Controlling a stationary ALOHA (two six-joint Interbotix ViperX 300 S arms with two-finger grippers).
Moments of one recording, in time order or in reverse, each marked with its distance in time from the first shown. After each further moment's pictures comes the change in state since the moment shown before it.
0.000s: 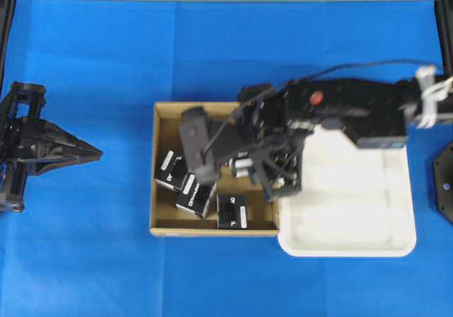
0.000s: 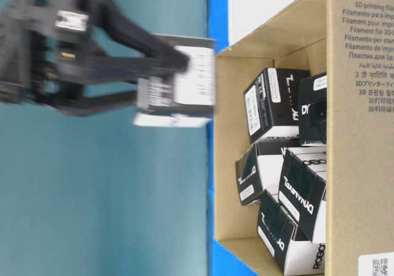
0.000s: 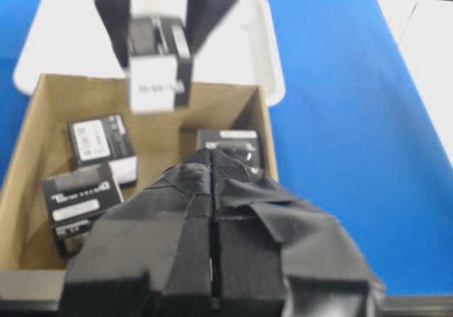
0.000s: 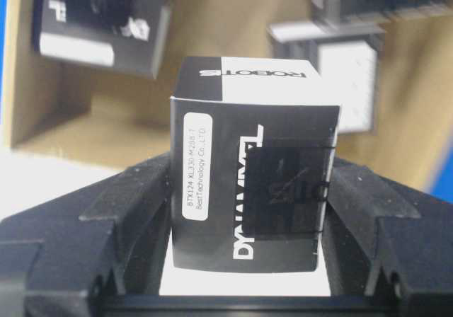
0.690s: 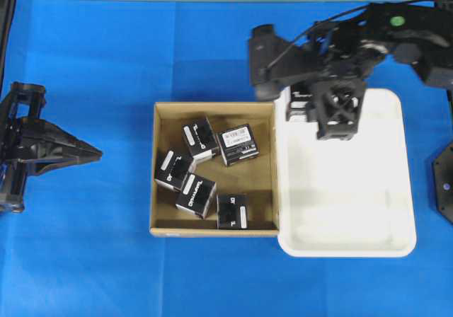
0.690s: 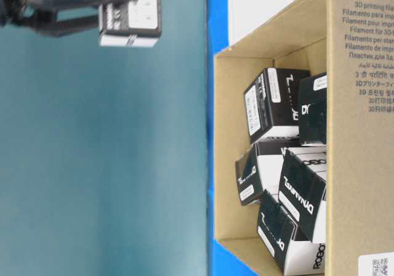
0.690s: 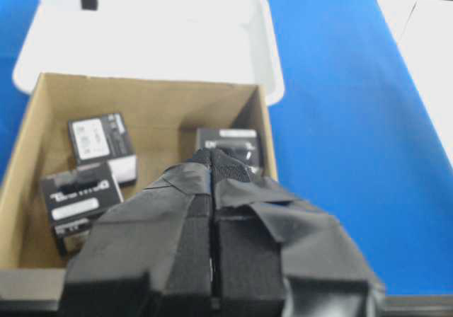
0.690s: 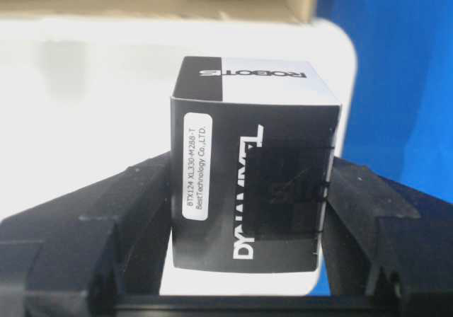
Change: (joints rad) left arm -0.002 0.000 0.000 0.000 0.002 -0.002; right arm -0.227 -0.225 0.229 0.000 0.021 -0.035
